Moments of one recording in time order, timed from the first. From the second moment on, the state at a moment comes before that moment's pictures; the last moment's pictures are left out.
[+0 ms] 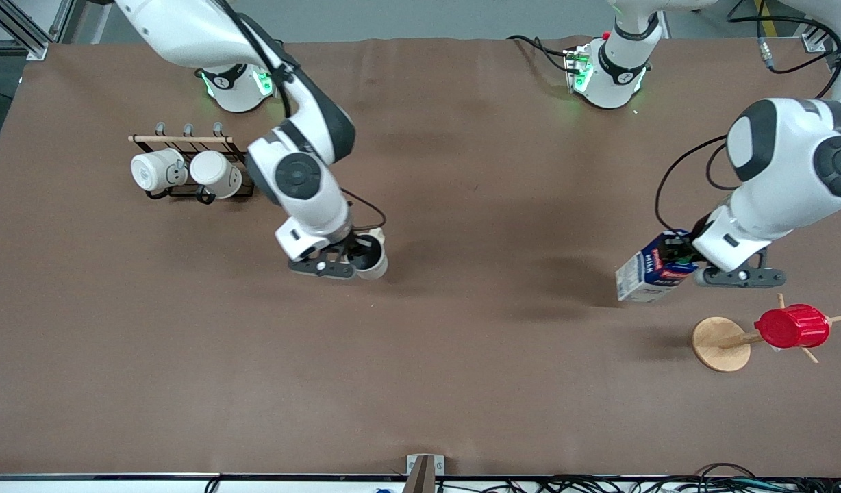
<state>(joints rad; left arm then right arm) -0.03 0.20 -0.11 -1.84 -0.01 2.04 -0.08 0.34 0.51 0.30 -1.73 -0.18 2.23 0.89</state>
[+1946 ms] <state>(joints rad) -0.19 0.57 -0.60 -1.59 0.28 1.98 -0.85 0.07 0.19 0.34 -1.63 -0.32 1.85 0.76</state>
